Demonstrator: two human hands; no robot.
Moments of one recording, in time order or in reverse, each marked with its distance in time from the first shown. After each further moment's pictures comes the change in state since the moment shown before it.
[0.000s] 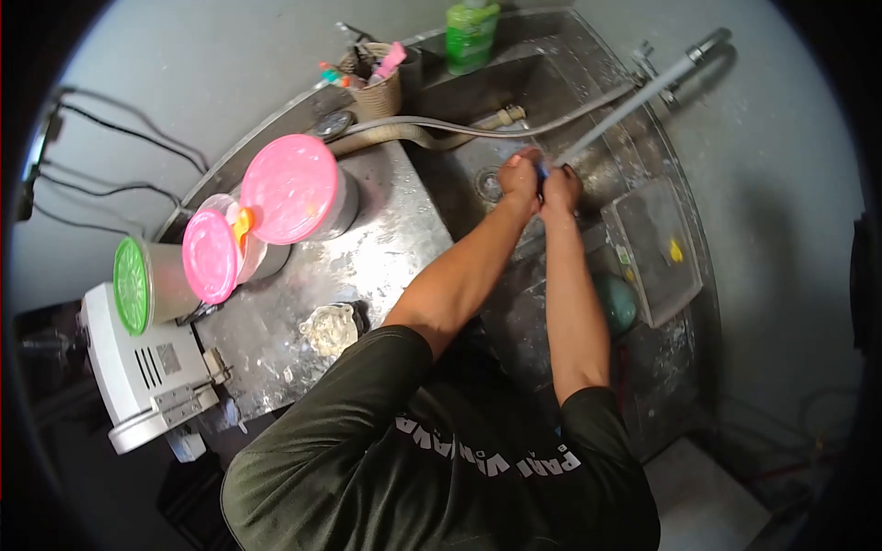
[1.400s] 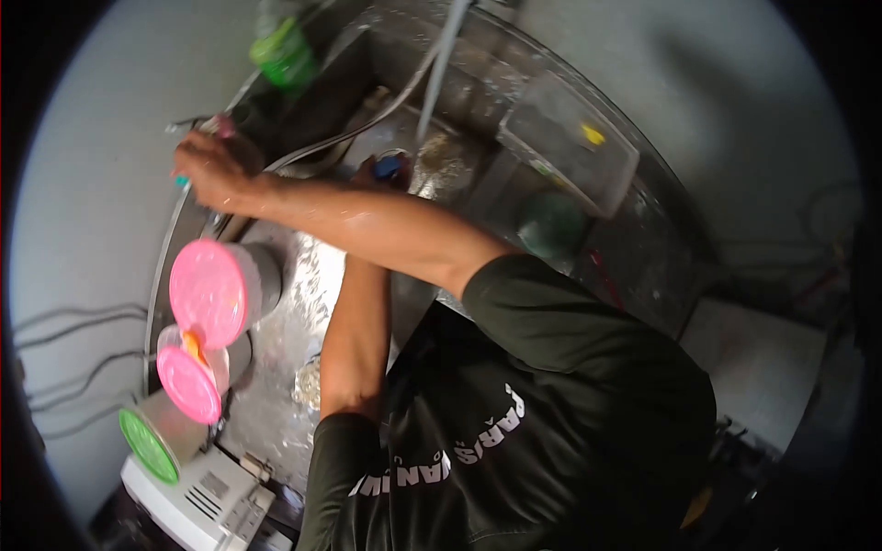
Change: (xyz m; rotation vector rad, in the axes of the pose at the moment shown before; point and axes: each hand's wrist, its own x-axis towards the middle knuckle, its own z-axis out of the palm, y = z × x) left_hand -0.049 0.074 -0.061 1.573 -0.202 0.594; right_hand -0.099 -0.056 0.309 -0.095 -0.582 -0.982
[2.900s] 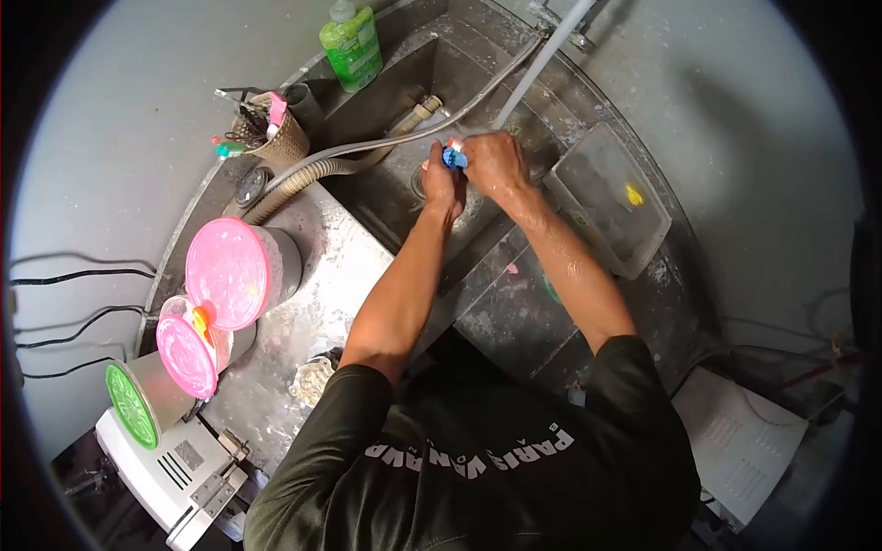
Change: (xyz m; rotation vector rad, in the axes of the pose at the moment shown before) left_hand 0.060 0.011 0.074 -1.720 -0.101 -0.563; right_hand -0.099 -0.013 -0.305 -0.958 -0.378 0.433
